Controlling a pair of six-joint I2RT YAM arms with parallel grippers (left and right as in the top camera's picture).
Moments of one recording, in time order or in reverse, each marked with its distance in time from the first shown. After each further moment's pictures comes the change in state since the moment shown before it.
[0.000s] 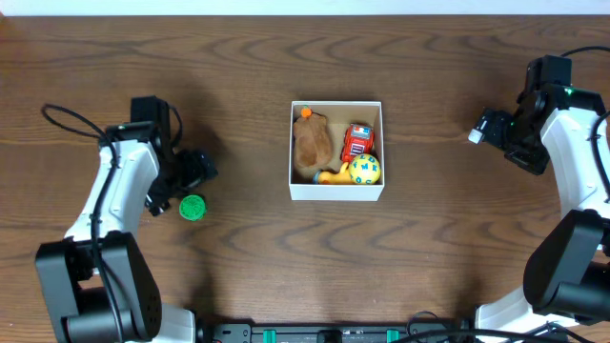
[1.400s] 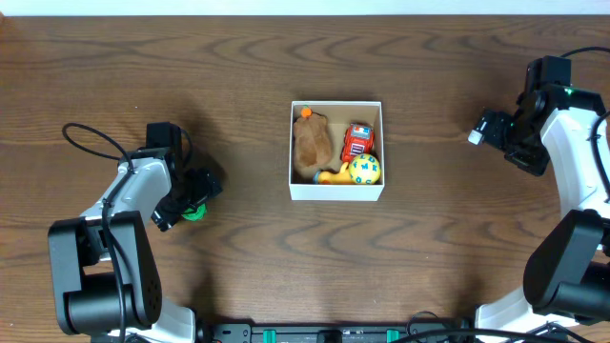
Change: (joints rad) left arm -0.002 0.061 -0.187 0.246 -0.054 -0.021; right arm 0.000 0.000 0.000 -0.011 0.000 -0.001
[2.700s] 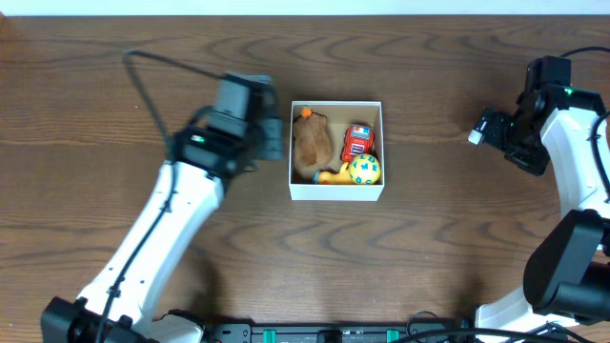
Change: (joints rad) left arm -0.522 -0.248 0.348 -0.015 0.009 0.226; right arm 0.000 0.000 0.000 0.003 0.000 -0.003
